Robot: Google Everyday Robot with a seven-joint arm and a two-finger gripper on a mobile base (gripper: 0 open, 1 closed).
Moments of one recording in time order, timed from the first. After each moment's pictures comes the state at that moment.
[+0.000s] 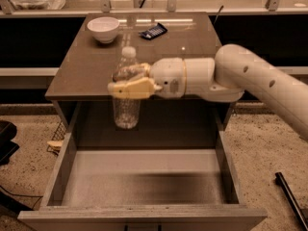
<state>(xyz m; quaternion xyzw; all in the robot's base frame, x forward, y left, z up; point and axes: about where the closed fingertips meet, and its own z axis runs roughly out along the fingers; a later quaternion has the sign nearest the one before) 0.507 0.081 0.923 -0.47 0.55 0.53 0.44</state>
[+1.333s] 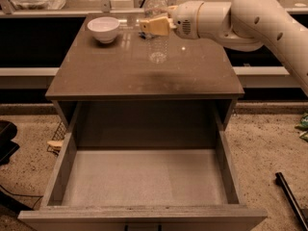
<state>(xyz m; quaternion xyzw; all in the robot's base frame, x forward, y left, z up) 0.707 0.003 0.986 -0.40 0.65 0.31 0.57</state>
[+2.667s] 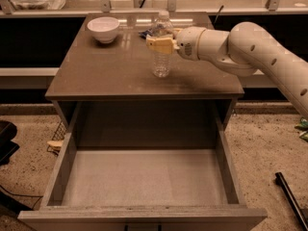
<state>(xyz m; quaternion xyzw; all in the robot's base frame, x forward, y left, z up) 0.726 -0.021 0.920 -0.35 0.67 0.32 0.57</state>
